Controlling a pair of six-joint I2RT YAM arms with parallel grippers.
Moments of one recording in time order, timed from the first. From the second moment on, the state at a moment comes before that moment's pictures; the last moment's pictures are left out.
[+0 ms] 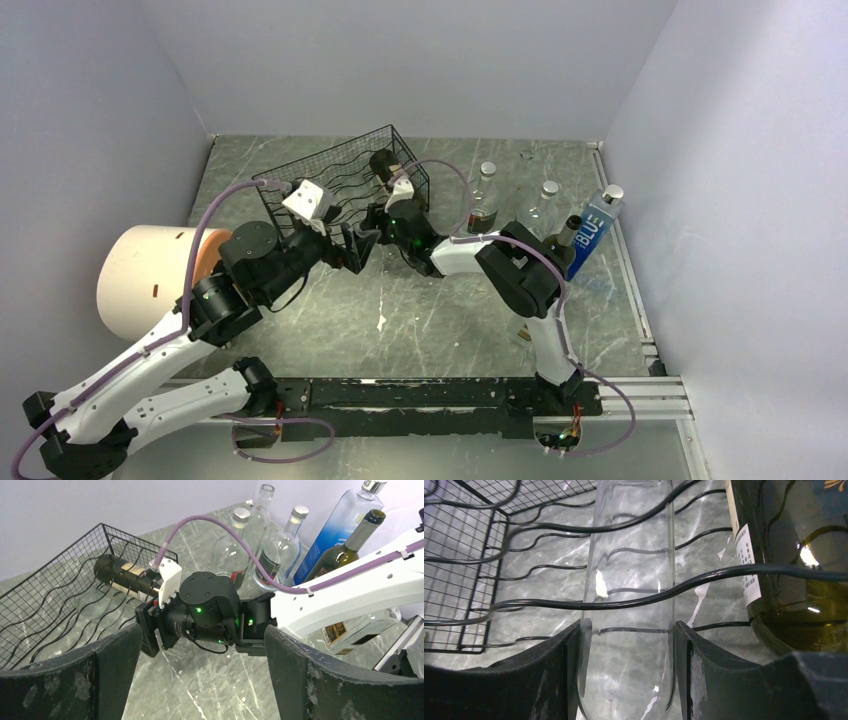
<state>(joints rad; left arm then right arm) -0.87 0.79 0.95 -0.20 -0.22 -0.15 0.80 2.08 1.17 0.58 0.17 0.40</state>
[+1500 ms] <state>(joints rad) -0.87 0.78 0.96 -0.30 -0.19 -0.23 0.80 2.13 1.22 0.61 0.24 0.37</state>
